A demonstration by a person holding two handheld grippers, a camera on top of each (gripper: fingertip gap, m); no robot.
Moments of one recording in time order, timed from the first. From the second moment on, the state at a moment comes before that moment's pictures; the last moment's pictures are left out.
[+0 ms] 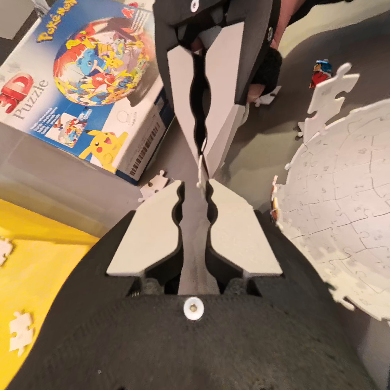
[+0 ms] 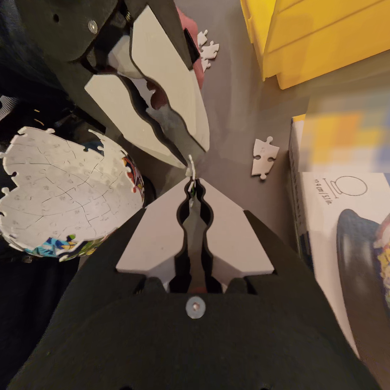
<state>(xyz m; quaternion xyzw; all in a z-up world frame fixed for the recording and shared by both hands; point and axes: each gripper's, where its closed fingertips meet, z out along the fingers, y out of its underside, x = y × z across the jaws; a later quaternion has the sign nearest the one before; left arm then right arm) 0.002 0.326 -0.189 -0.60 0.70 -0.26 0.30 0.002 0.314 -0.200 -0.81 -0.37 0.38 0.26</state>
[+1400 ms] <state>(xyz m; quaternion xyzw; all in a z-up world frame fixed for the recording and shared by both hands) -0.005 0.289 -0.138 -0.58 0.73 -0.34 0.12 0.016 0.292 -0.116 -0.79 -0.41 0.29 0.34</state>
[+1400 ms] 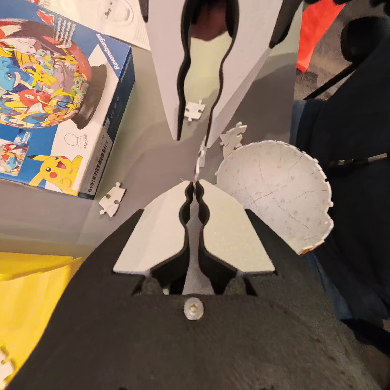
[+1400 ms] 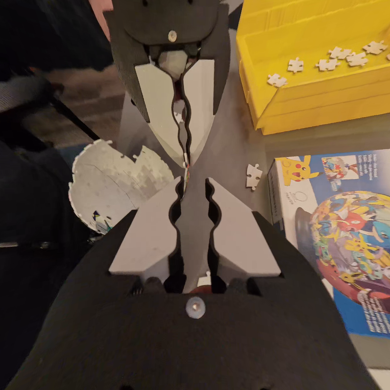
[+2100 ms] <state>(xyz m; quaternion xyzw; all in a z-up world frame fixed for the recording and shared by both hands) -0.015 0.268 -0.155 -0.53 0.80 -0.29 0.00 -0.004 0.272 -0.141 -0.82 -0.44 0.26 0.25</state>
